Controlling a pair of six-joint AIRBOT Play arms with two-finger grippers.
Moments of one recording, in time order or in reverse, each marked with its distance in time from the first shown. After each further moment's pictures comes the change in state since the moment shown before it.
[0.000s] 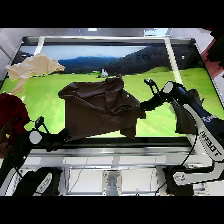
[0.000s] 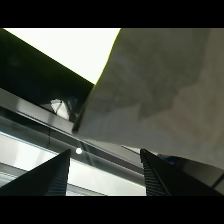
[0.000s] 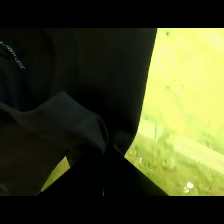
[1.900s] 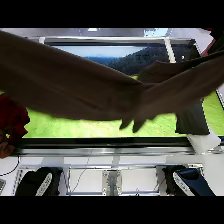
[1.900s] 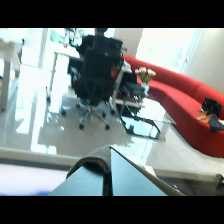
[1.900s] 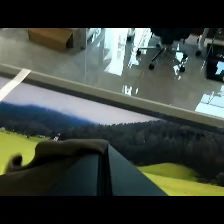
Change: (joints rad) left arm 0.000 0.156 1.234 0.163 0.135 0.365; right arm -0.002 0.838 0.612 -0.215 0.124 0.196
